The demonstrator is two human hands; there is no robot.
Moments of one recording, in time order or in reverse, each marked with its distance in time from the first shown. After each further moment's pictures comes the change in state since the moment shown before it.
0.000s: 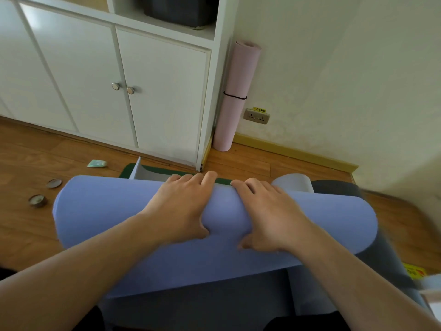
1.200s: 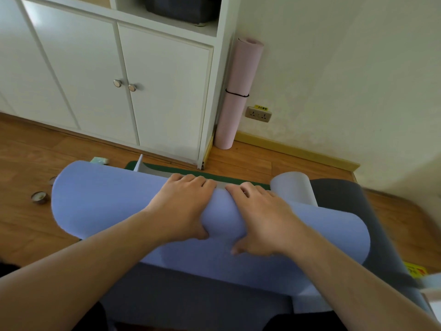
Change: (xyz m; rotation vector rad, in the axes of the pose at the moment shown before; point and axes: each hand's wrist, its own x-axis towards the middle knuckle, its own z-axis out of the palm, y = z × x) left_hand -0.002 -0.005 0.006 0.027 -0.080 0.039; right_hand 0.006 -0.010 0.013 0.044 -0.018 -0.029
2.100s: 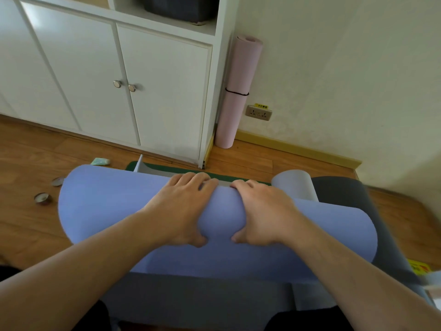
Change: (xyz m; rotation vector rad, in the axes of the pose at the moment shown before) left_hand -0.010 -0.001 -0.003 0.010 -0.072 0.019; right_hand 0.005 0.000 -0.007 0.048 0.016 0.057
